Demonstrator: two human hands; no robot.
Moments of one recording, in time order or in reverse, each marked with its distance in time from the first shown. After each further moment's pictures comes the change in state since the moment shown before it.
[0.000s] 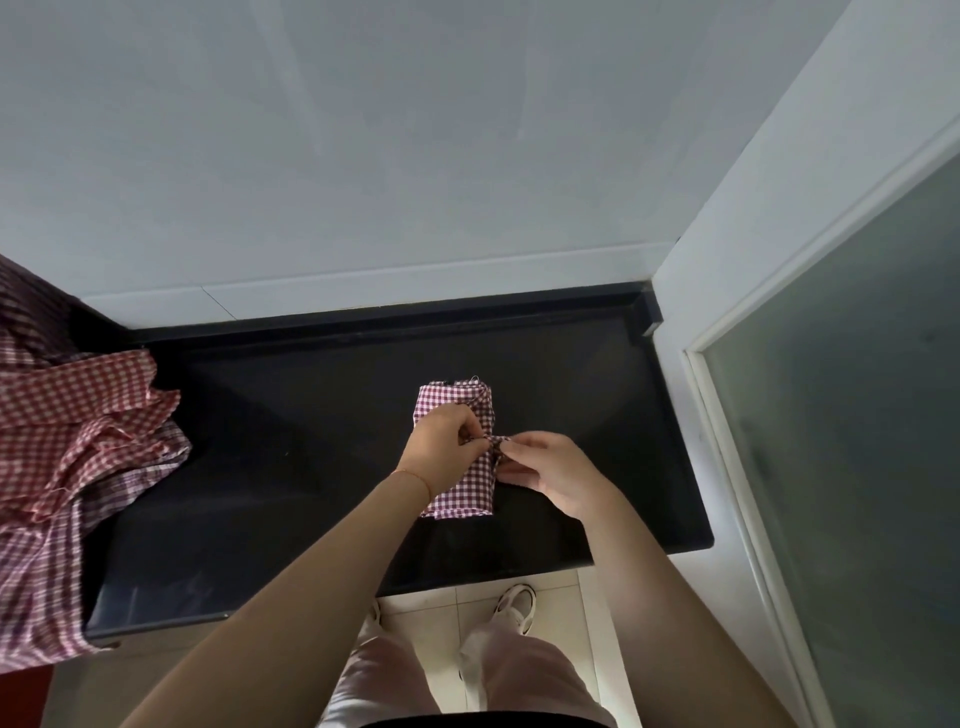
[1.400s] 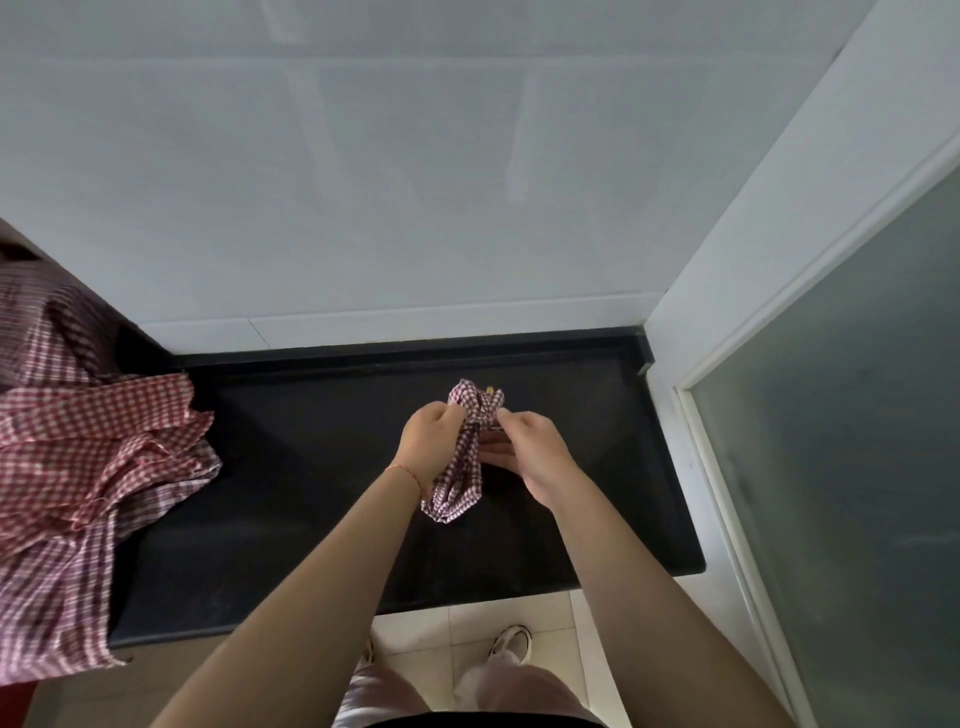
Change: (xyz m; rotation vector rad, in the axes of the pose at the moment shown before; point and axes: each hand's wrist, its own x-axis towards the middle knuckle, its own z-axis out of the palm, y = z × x) left_hand -0.011 0.021 -0.052 -0.756 0.091 -0.379; right_hand -0.022 -0.049 0.063 0.003 0.141 -0.172
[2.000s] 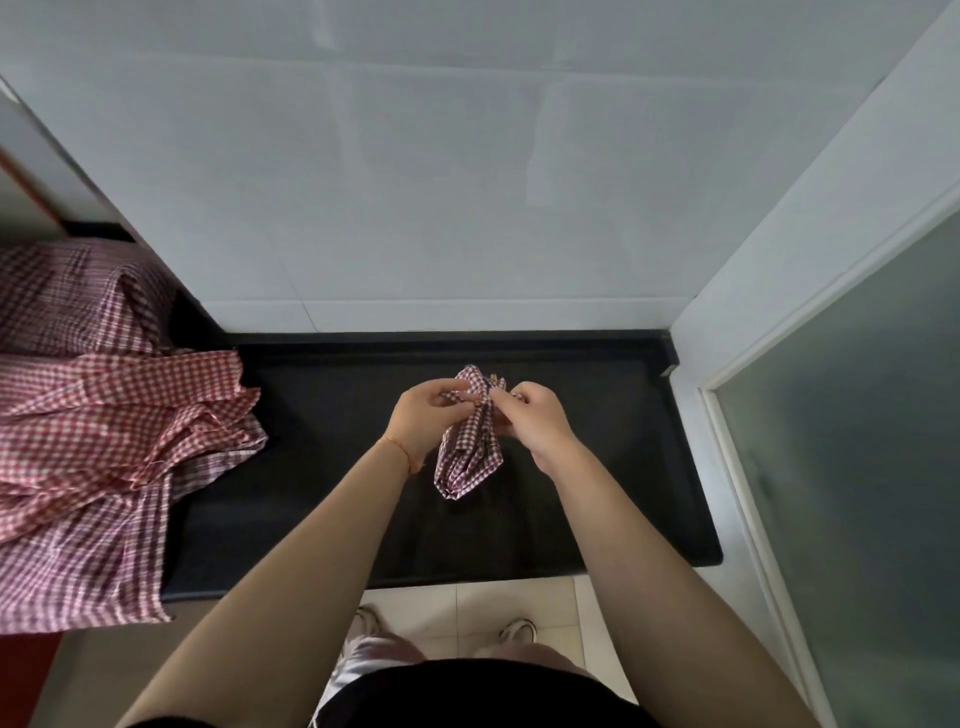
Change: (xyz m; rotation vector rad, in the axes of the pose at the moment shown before) left_hand -0.009 -0.010 -0.061 -0.100 -0.047 0.154; right_hand -0.004 -0.010 0.047 -0.356 0.062 -0.171
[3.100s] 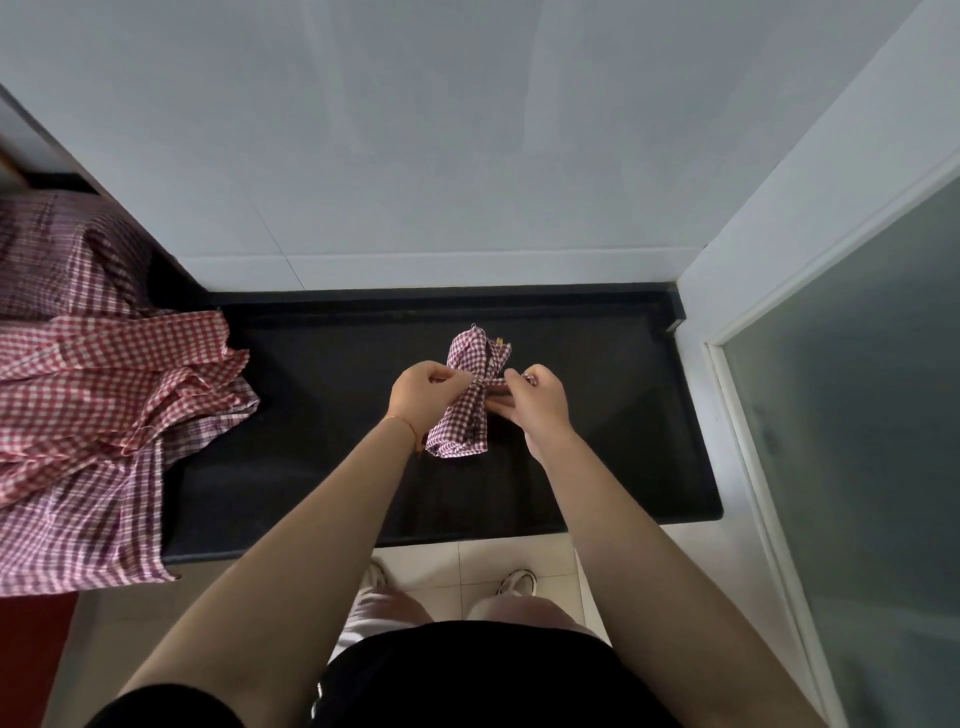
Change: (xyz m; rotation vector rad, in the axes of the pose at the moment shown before) left_hand 0.006 -0.025 0.007 0.271 0.108 -0.084; right_hand -0.003 0.035 0.010 0.344 0.149 0.134
